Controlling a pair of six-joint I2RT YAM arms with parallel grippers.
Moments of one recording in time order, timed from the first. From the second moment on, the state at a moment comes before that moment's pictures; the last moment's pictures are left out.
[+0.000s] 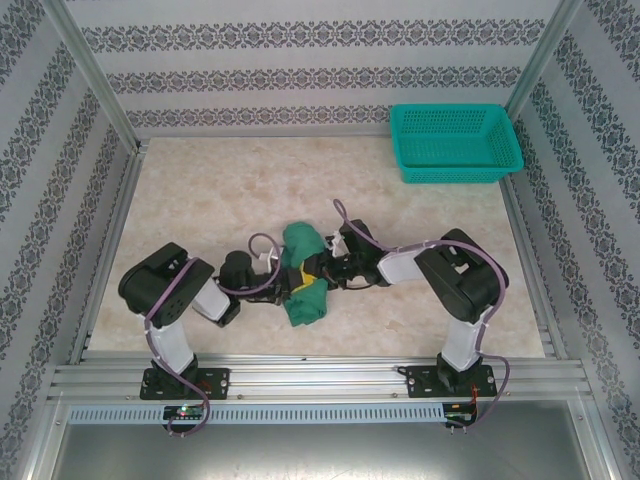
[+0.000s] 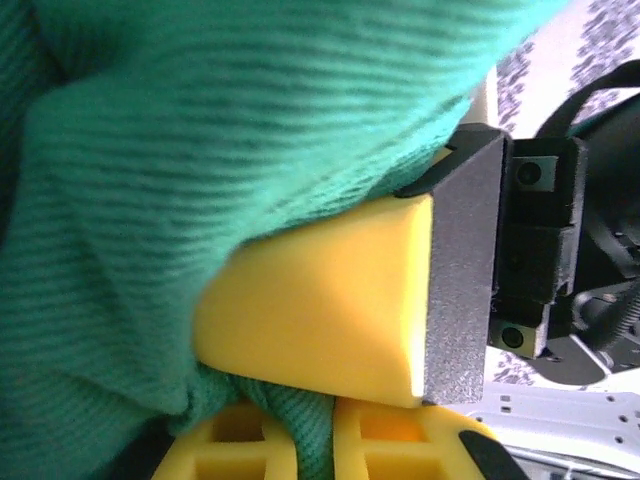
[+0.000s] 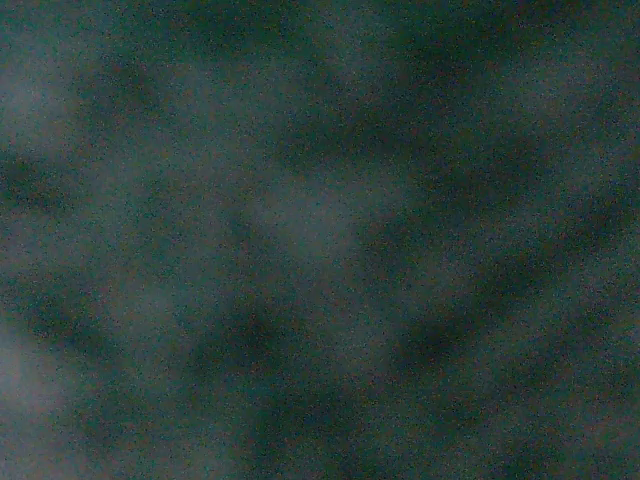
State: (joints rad) left arm -0.49 1.77 0.36 1.07 0.80 -1.34; right arm 0.61 1.82 0.76 0.28 -0.73 1.12
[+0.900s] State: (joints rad) left arm -0.50 1.36 0.87 -0.18 0.35 -0.61; right arm 0.34 1.82 1.61 -0.75 -0.45 0.71
